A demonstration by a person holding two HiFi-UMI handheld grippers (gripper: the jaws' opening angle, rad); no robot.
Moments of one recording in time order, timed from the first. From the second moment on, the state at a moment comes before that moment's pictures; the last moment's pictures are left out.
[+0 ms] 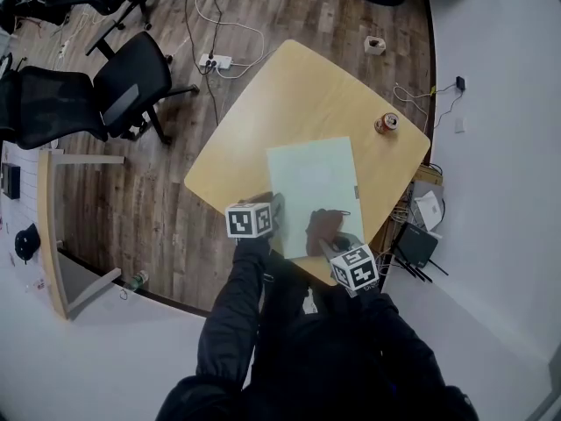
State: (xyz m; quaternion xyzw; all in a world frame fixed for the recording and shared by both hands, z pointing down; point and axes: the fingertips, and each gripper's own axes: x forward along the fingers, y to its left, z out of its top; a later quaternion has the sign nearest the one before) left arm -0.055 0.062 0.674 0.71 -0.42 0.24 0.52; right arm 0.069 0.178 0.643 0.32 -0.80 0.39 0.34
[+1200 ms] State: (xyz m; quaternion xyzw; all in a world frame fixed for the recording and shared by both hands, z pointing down) left arm -0.057 0.059 0.673 0.70 -0.41 0.24 0.53; right arm 0.078 -0.021 0.652 0.39 -0.76 0.39 0.33
